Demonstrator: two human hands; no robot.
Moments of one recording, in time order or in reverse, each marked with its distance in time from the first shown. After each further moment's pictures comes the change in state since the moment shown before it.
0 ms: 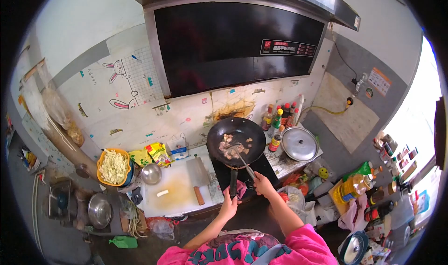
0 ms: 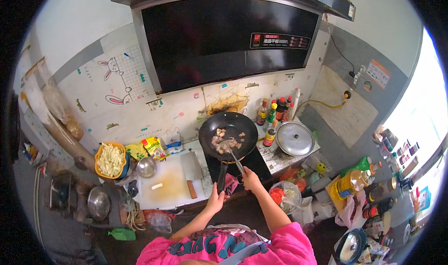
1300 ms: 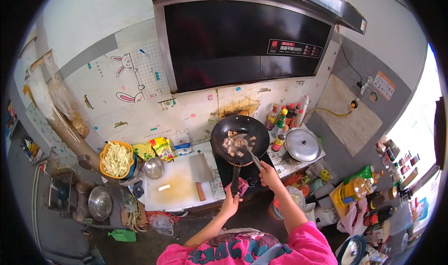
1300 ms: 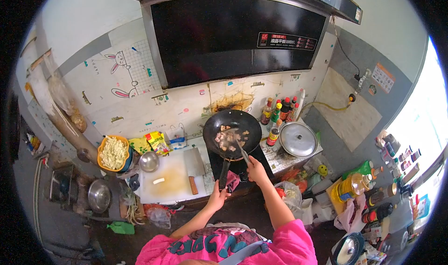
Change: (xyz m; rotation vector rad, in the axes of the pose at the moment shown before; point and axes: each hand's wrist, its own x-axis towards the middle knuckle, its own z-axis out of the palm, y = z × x) left_hand -0.002 -0.013 0.003 0.038 0.028 0.047; right_hand -0.003 -0.030 -0.012 0.085 0.019 -0.092
